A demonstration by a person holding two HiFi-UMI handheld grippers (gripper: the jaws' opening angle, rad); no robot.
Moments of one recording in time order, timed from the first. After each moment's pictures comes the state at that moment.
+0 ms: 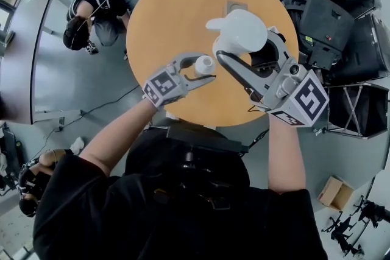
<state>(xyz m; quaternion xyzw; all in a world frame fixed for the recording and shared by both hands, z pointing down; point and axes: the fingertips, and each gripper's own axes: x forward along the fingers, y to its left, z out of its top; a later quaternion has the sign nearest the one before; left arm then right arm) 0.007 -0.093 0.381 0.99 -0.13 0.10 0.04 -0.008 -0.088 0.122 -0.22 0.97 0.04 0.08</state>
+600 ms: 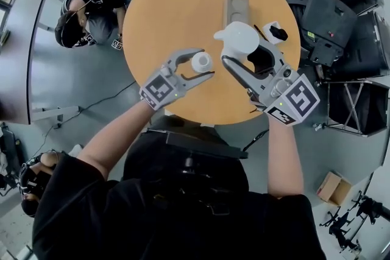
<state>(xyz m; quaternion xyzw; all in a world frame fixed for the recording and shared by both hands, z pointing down) -0.003 -0.113 0.385 0.98 -0.16 0.07 0.00 0.012 -0.120 0.219 -0.27 0.96 -0.03 0.01</state>
